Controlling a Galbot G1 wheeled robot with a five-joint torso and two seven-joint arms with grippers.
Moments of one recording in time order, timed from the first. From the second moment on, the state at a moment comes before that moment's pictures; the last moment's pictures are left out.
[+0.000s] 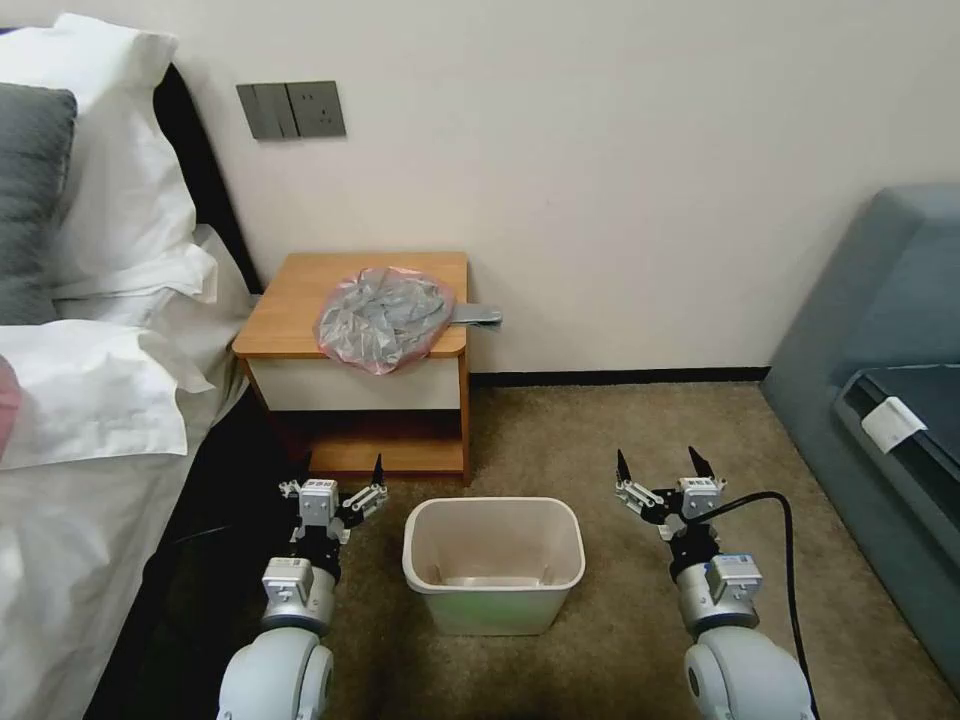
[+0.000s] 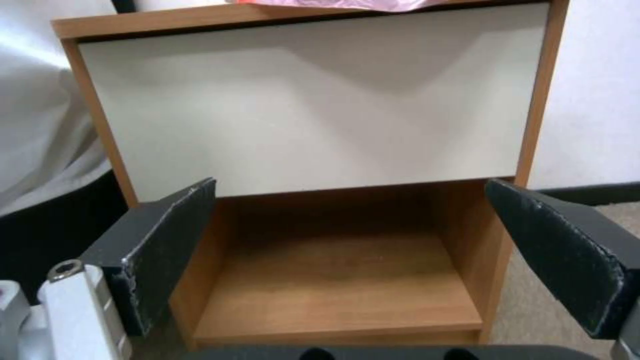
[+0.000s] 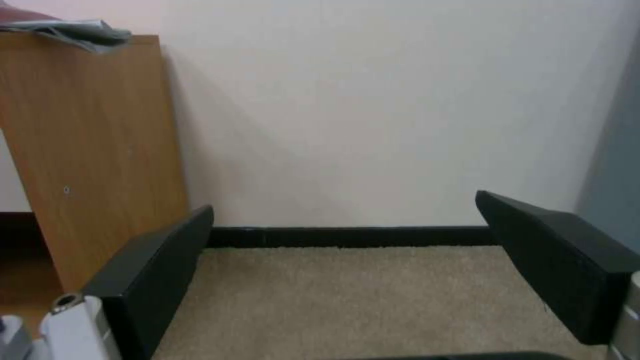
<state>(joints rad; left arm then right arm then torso) 1.55 -1.50 -0.55 -2.00 0.00 0.00 0.00 -1.55 1.50 0.55 2.00 0.00 0.00 0.00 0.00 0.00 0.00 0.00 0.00</state>
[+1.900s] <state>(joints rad) 1.95 -1.58 -0.64 -2.41 0.03 -0.09 -0.05 -1.82 1.42 0.49 2.39 0.16 0.04 0.10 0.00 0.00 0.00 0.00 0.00</state>
